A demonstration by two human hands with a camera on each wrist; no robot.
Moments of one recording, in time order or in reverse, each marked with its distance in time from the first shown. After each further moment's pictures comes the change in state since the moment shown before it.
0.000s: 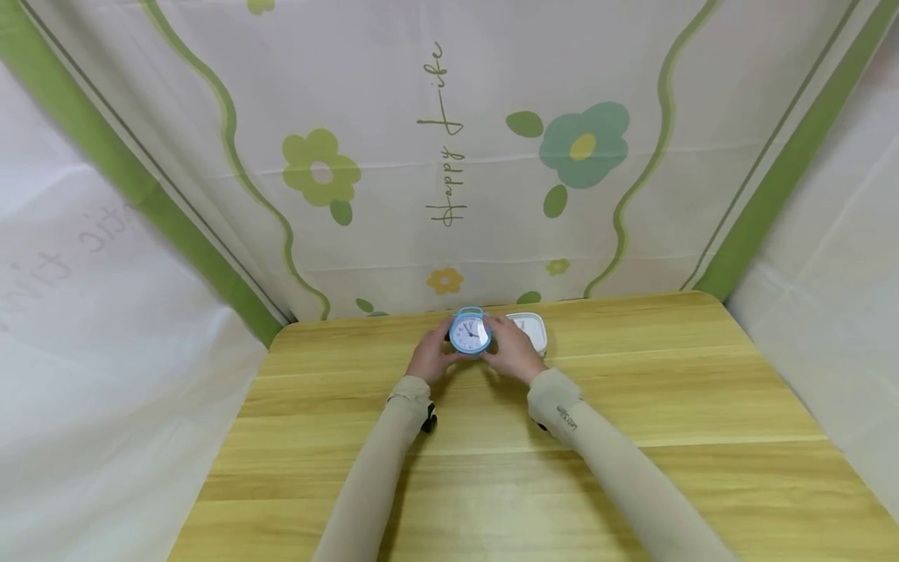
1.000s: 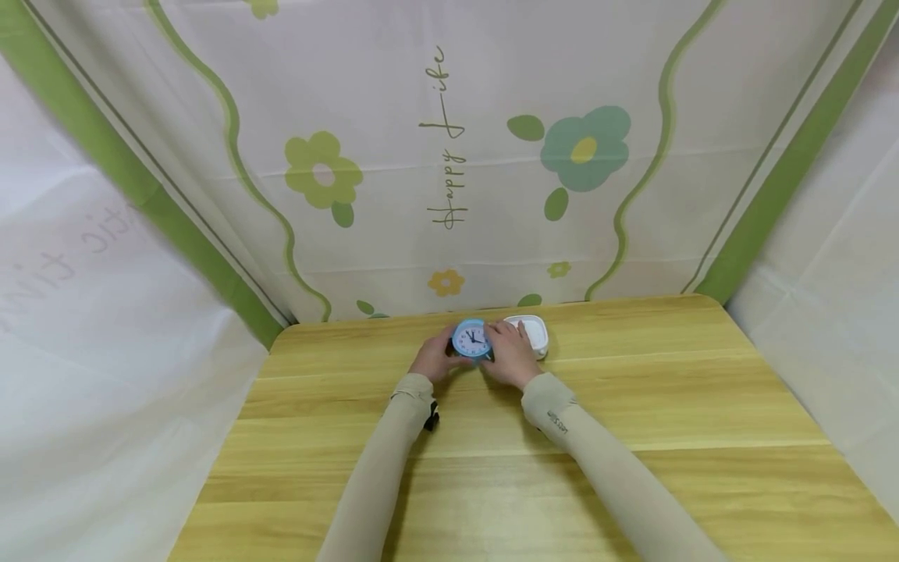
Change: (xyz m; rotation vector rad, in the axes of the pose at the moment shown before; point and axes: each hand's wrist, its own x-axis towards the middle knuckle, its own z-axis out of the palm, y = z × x) left_hand 0.010 -0.007 0.006 -0.030 -0.087 -0.083; right_hand 0.003 0.005 0.013 -0.253 -0.028 0.003
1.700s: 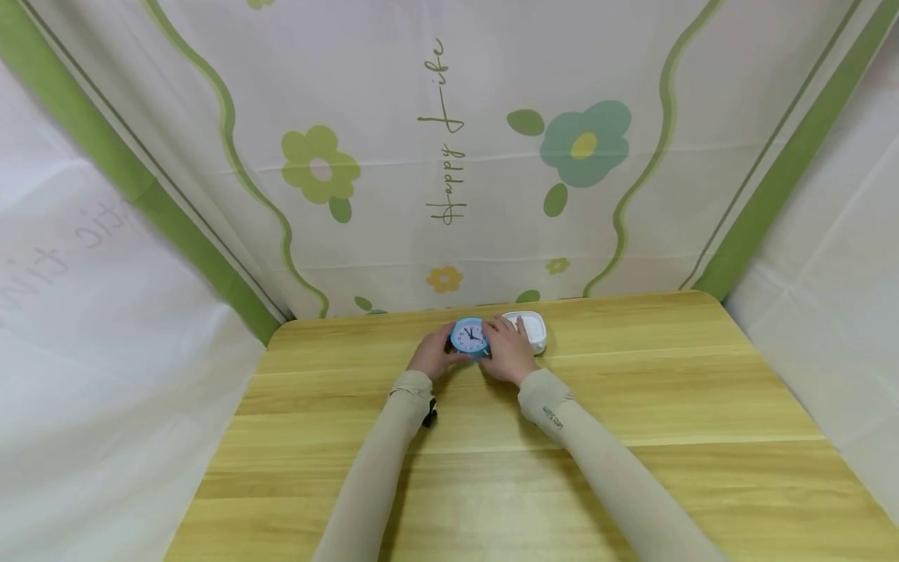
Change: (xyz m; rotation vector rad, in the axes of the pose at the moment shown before) left_hand -0.001 0.005 -0.001 0.069 -0.033 -0.059; right_hand 0.002 -0.002 0.001 -0.048 -0.035 0.027
